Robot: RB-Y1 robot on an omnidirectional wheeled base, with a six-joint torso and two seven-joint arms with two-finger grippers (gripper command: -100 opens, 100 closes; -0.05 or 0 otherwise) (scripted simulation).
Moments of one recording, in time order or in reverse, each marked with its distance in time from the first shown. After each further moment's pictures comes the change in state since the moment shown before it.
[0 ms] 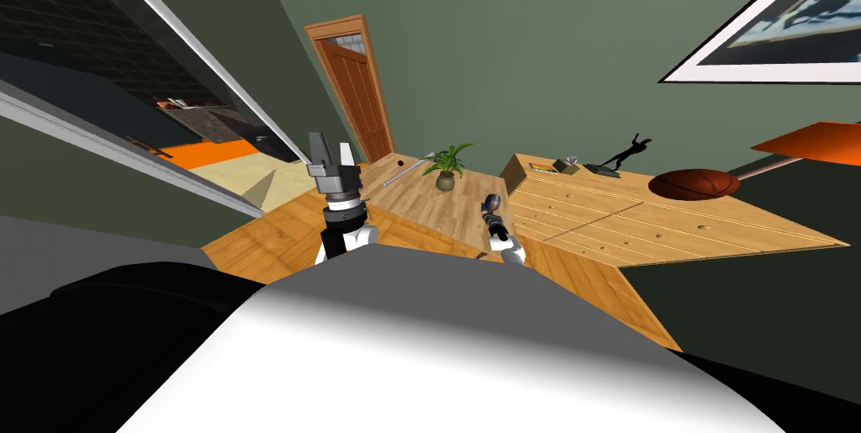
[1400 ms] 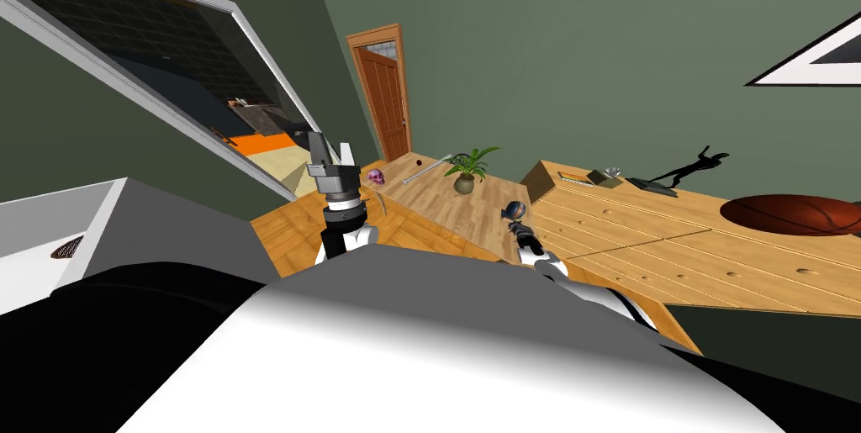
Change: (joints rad) left arm 0.000 0.000 0.000 0.000 0.000 0.000 0.000; right arm -0.027 -0.307 0.153 0.317 -0.330 -0.190 -0.034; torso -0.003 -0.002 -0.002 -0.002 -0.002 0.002
